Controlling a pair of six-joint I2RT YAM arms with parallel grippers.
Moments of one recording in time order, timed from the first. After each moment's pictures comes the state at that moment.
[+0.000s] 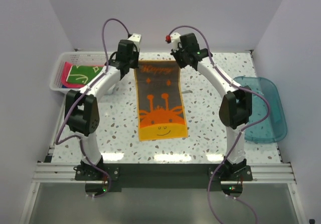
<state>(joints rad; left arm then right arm) -0.32 1.90 1.59 -0.22 -0.15 -0.01 0.43 2.07 1.97 -0.59 0.03 -0.30</state>
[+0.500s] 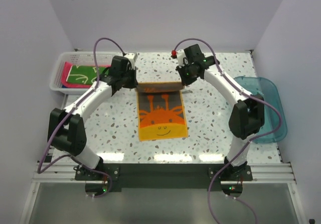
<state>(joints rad) -0.34 1.61 1.27 -0.37 0.04 -0.21 0.43 1.88 1.72 -0.82 -0.08 -0.18</state>
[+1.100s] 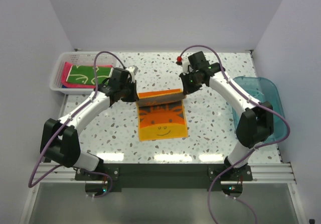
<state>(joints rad) -0.38 1.46 1.07 -0.46 0.10 -0.30 0.43 1.73 1.53 -0.84 -0.16 -0.02</state>
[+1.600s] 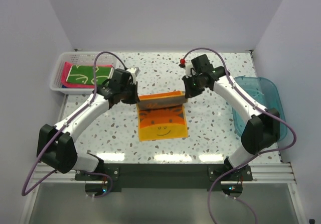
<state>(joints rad) -0.43 1.40 1.09 -0.54 0.08 -0.31 0.43 1.63 1.47 -0.86 -0.17 0.01</state>
